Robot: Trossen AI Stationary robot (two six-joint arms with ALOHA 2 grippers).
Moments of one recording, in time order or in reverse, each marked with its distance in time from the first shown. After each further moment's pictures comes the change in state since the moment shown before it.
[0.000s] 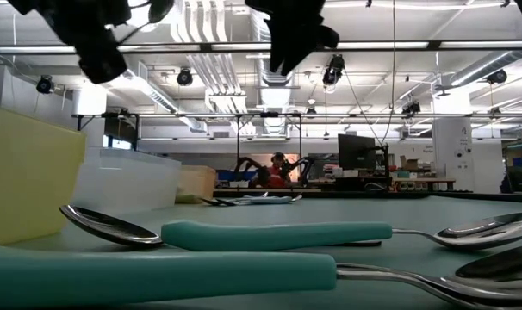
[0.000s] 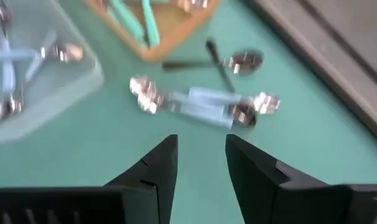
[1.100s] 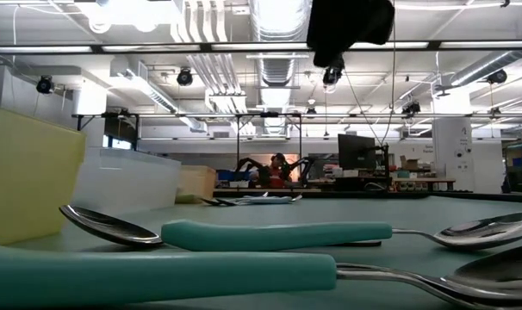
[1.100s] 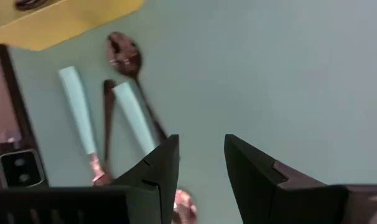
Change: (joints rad) left arm -1.134 0.464 0.048 0.092 -0.290 -1.132; right arm 0.463 0.002 -0.295 0.243 -0.190 0.207
